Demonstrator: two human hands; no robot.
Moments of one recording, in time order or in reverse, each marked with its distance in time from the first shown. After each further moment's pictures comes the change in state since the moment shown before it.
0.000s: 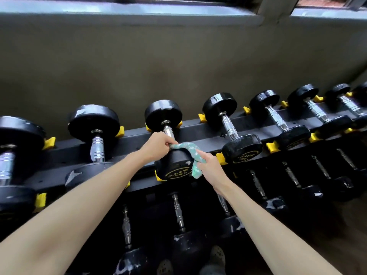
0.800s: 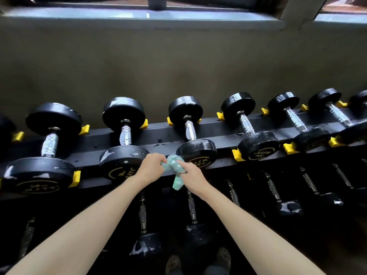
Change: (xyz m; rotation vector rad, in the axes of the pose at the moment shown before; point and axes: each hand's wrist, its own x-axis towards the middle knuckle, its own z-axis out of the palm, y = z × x) left_hand -0.109 -0.041 0.009 -0.018 0.114 -0.294; right_hand -0.039 0.002 0.093 -0.231 -0.220 -0.167
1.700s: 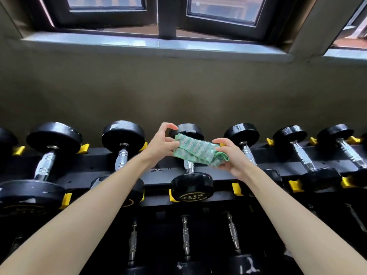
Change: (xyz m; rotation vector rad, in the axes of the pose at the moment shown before) left_hand 0.074 0.084 -0.067 -0.736 -0.046 0.075; right_hand 0.061 -0.047 -0.168 0.538 0.064 0.097
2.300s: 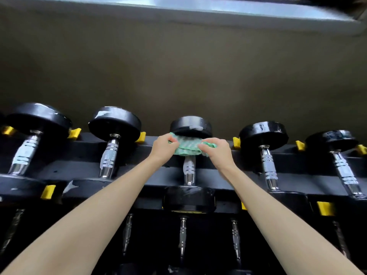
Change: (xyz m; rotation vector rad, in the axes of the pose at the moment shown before) left_hand 0.099 -0.081 0.028 0.356 0.335 -0.247; right_hand 0.126 0.046 0.017 -0.406 0.092 -0.182
